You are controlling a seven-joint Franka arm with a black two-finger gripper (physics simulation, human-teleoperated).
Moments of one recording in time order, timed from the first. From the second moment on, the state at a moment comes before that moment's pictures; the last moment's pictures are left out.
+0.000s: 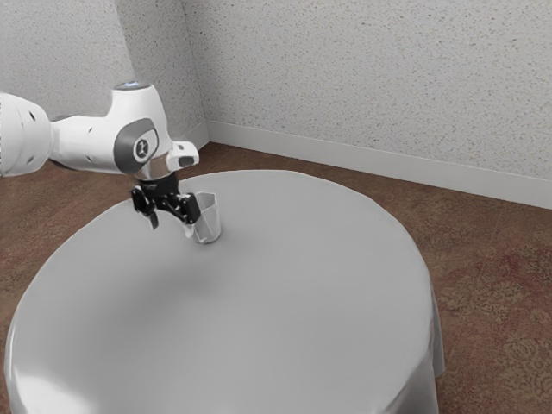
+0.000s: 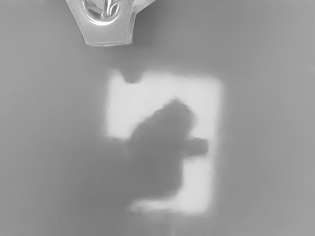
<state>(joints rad) -0.02 0.28 0.17 -1.87 -0.06 2.14 0.09</state>
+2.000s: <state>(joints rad) -0.01 0.61 0.21 -1.61 -0.23 2.28 0.36</state>
